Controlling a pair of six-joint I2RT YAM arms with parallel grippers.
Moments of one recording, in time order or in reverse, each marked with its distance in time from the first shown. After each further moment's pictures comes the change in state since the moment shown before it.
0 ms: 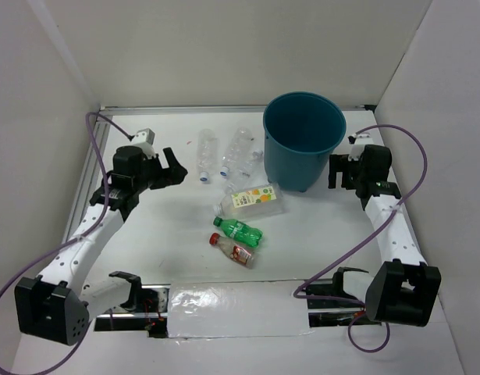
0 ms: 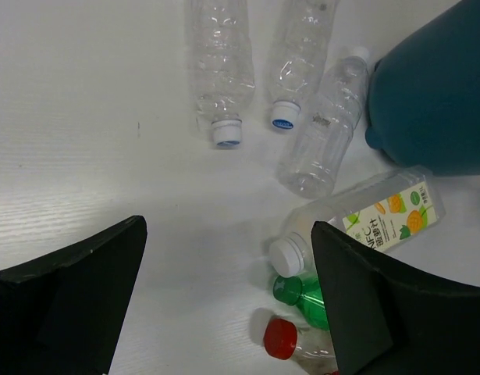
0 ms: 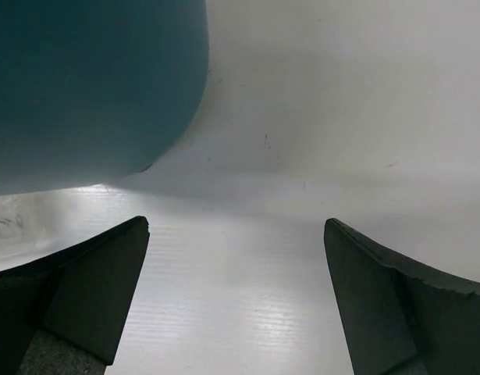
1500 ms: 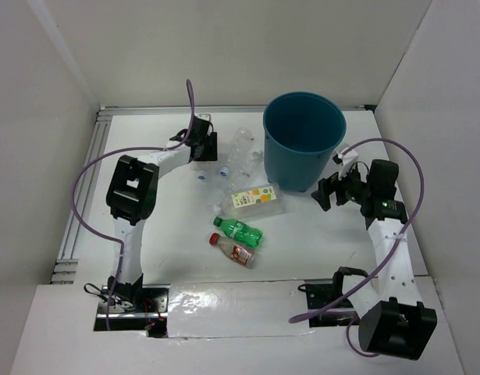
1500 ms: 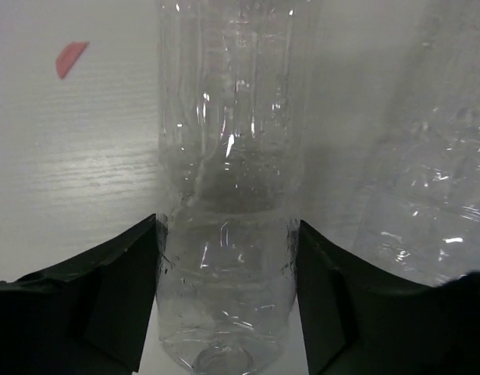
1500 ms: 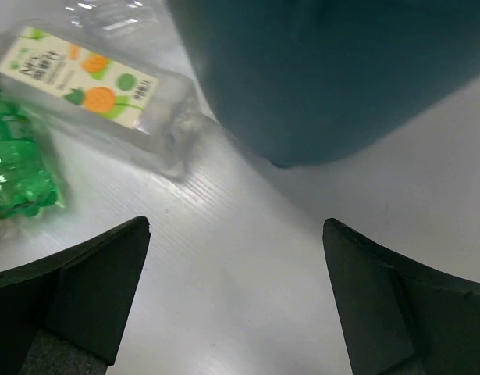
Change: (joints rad) left arm -0.150 1.087 0.716 0.034 -0.263 0.117; right arm -0.040 -0.201 -0.068 -0.137 -0.530 -0.313
